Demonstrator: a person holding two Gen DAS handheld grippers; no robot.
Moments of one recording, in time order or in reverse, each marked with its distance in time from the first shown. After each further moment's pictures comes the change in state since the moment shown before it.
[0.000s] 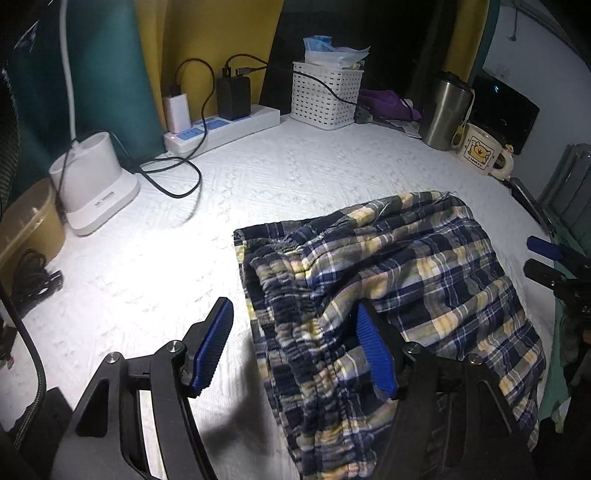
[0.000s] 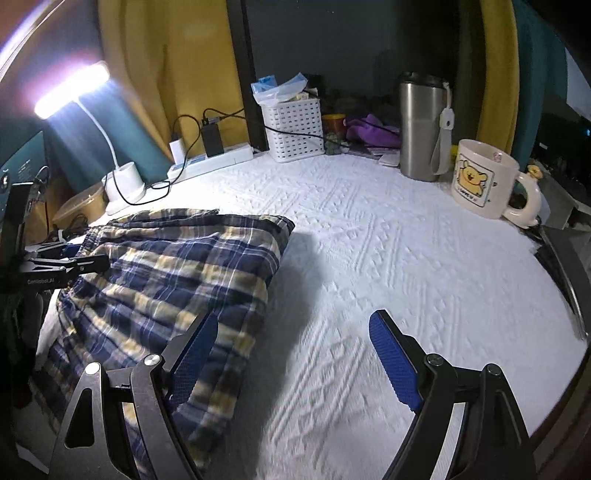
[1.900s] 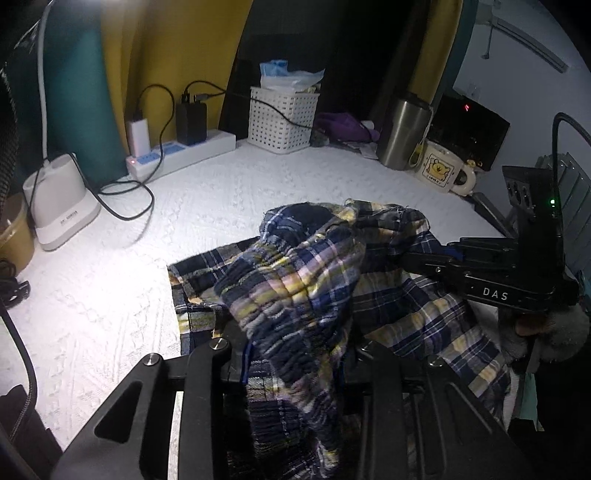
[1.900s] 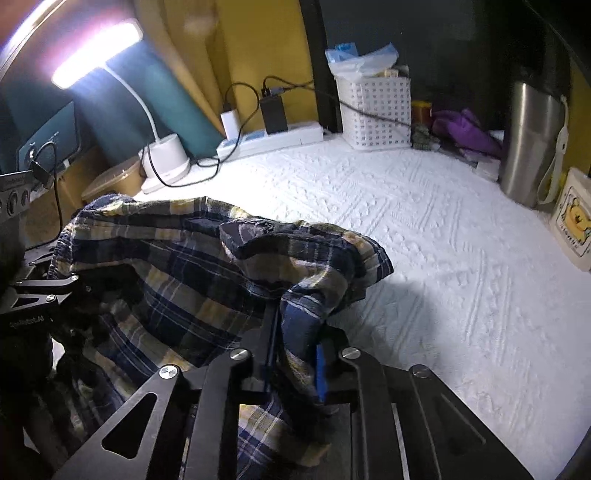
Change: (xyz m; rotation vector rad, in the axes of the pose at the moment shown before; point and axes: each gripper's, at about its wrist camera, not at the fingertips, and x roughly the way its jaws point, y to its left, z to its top) left arm -0.014 -0.033 0.000 0.006 -0.107 -0.113; right arm 0.050 0.046 0.038 -0.125 0.052 0.201
